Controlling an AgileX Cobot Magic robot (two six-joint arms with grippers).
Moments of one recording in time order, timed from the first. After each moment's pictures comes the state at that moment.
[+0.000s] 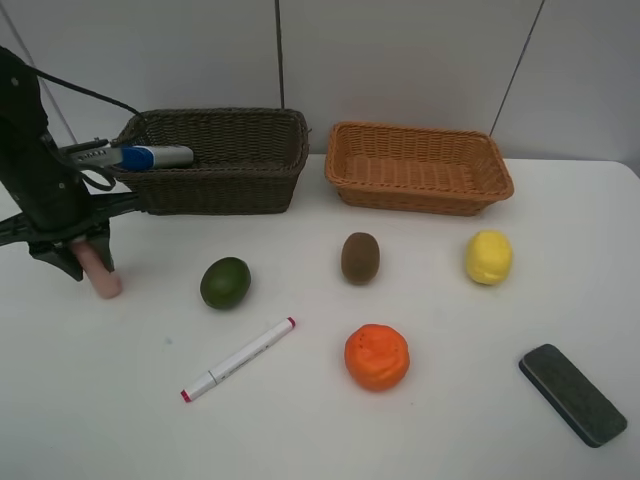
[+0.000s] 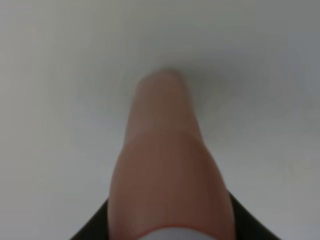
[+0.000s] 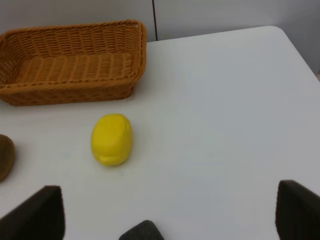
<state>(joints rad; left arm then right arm) -0.10 1.84 -1.04 -0.02 0.79 -0.50 -0.07 0.00 -0.52 -0.04 1.07 0.06</state>
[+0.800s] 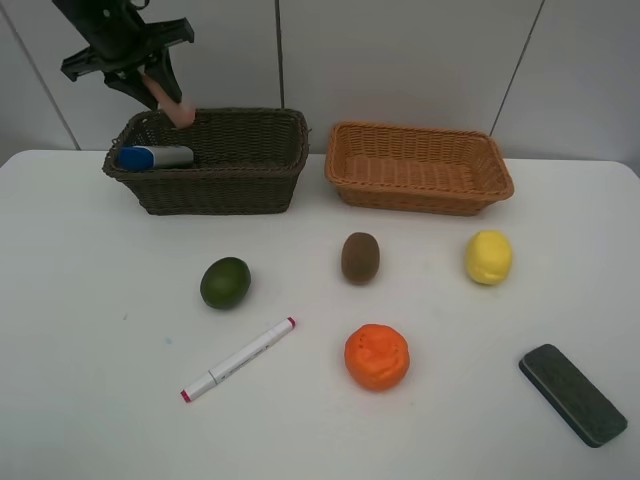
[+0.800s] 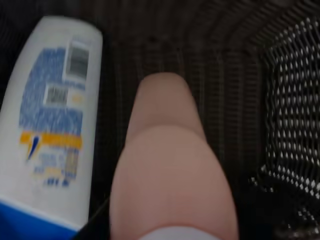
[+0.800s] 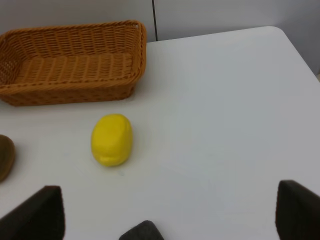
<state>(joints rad) -0.10 2.18 -2.01 -0.24 1.06 -0.11 -0.07 0.00 -0.52 -0.04 1.07 0.06</state>
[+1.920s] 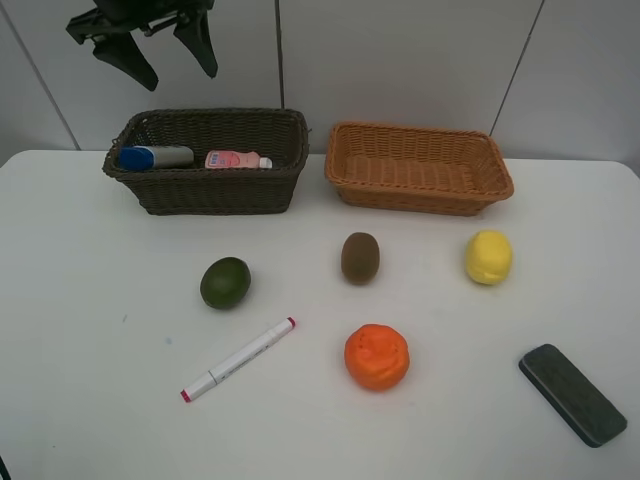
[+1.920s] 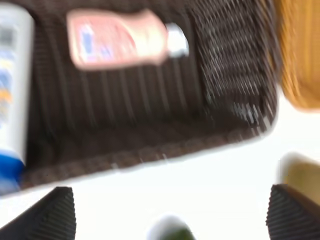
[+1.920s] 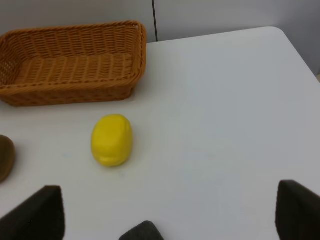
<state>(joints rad) -0.22 2.01 -1.95 -0.24 1.20 -0.07 -0.07 0.00 -0.52 -0.04 1.07 0.06</state>
